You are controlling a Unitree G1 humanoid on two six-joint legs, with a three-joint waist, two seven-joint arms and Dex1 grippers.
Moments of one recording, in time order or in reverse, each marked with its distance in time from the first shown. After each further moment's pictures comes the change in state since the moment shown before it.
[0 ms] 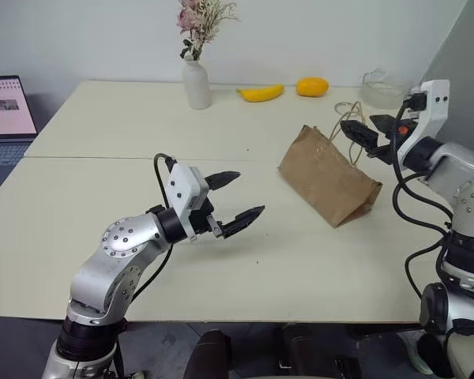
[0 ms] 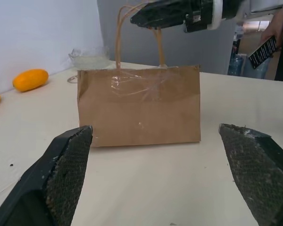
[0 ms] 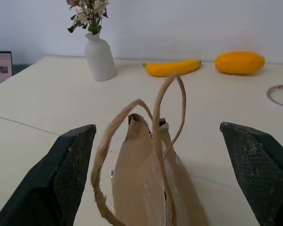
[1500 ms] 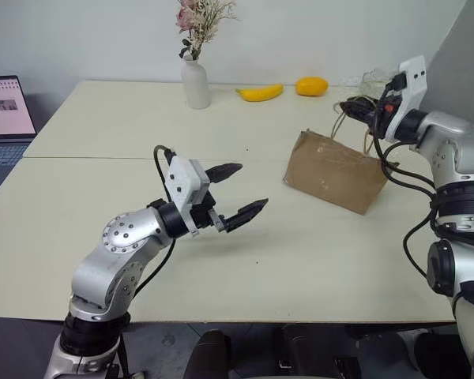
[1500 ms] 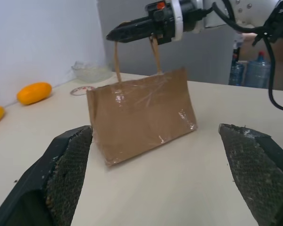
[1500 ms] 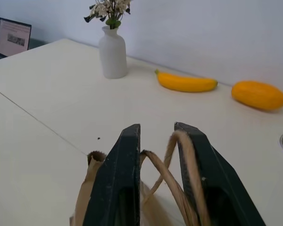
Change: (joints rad) left arm -0.012 -0.011 0.030 -0.025 -0.017 0.011 0.035; right arm -0.343 -0.081 0.215 0.703 -0.246 -0.538 0.402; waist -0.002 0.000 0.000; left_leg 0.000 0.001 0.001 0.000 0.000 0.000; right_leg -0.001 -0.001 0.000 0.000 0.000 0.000
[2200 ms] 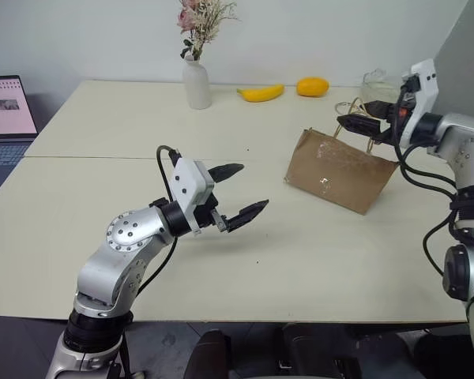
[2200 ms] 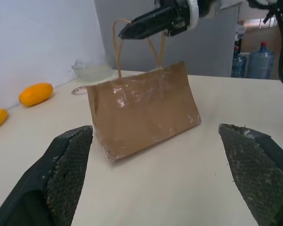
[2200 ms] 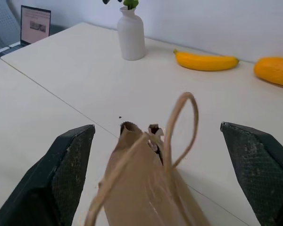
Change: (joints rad) left arm -0.045 -0.009 -0.044 0.048 0.054 -0.042 -0.037; right arm 0.069 -0.061 -0.012 -0.141 0.053 0.219 0.052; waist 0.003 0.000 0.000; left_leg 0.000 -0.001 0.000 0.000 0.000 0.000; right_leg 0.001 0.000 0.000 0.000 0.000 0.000
